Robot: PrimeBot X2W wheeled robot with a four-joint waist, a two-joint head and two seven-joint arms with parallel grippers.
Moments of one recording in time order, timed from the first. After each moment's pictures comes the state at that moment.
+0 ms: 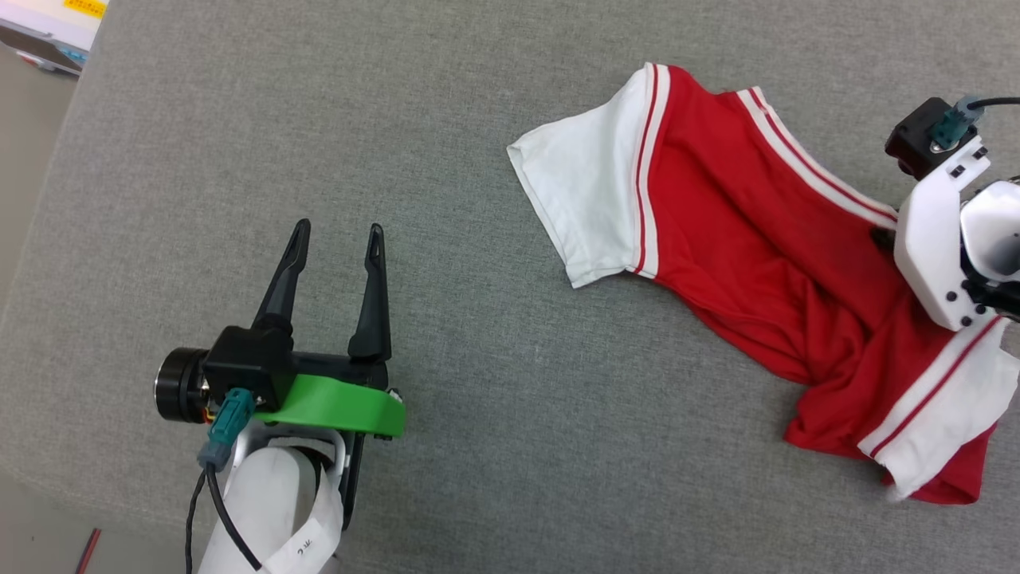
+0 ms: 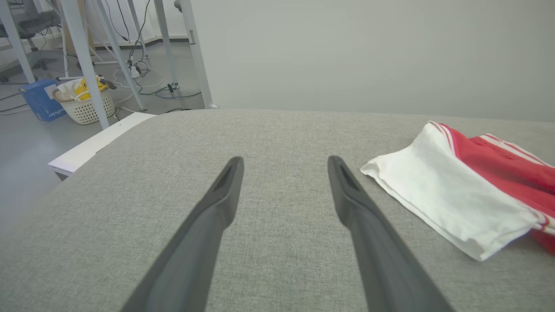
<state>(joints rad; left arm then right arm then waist) -0.22 0.06 -0.10 0.04 -0.12 -0.03 -0.26 -1.00 -0.79 1.07 0.37 0.83 0.13 0.63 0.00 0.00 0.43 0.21</state>
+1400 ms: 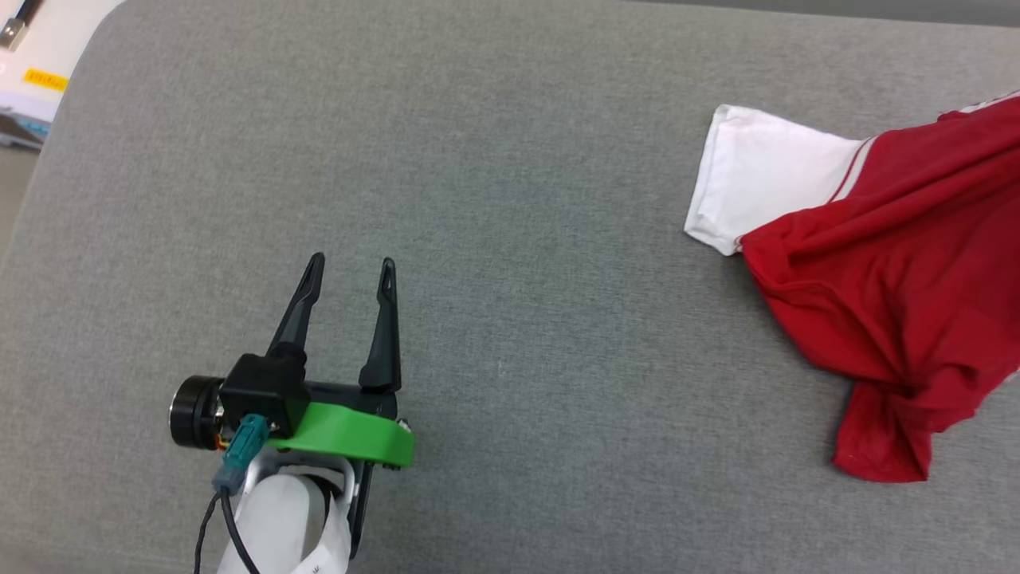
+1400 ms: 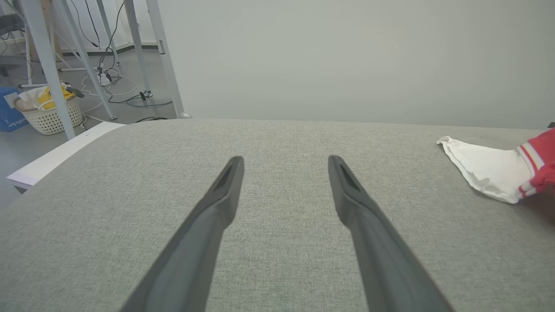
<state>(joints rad) -0.16 0.05 -0.11 0.04 -0.12 -0.04 -0.26 -0.70 -1.10 0.42 0.01 0.67 0.13 0.51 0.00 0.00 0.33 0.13</state>
